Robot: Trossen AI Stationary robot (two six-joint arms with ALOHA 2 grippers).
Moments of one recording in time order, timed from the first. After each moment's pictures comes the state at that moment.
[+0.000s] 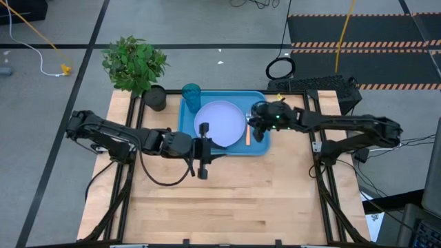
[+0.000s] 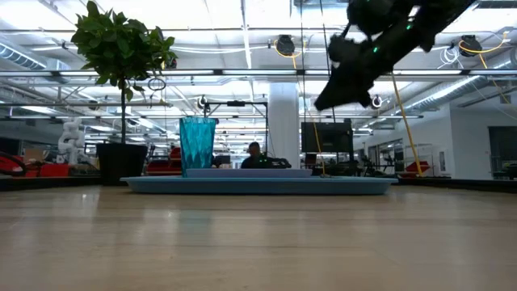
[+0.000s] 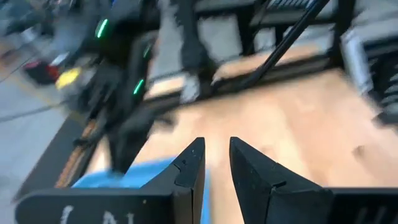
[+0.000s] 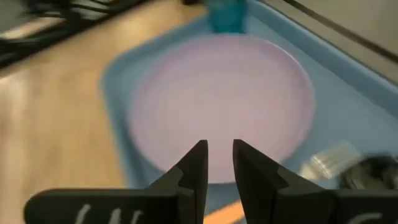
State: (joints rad) left arm -0.23 1.43 1.23 -0.12 -0.27 0.21; right arm -0.31 1.21 0.71 -0.11 0.02 0.26
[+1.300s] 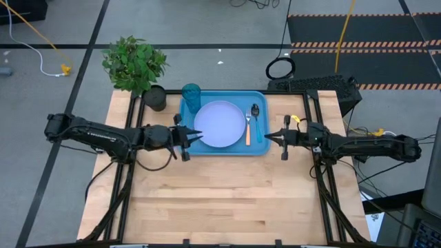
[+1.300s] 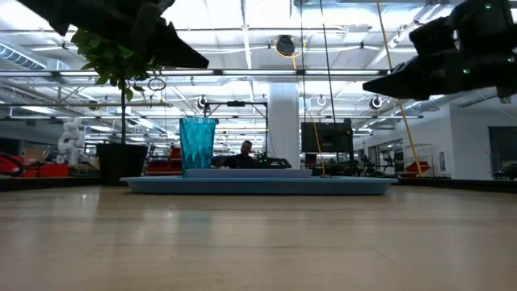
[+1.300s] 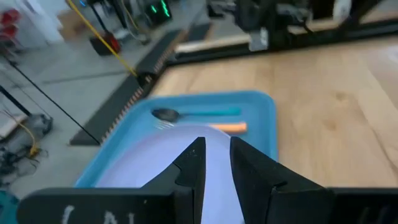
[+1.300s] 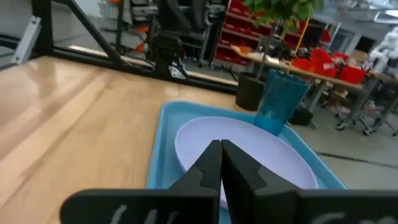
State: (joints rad) left arm -0.05 1.09 0.57 0.22 -0.33 0.18; right arm -0.23 0.65 0.07 0.50 -0.11 -0.25
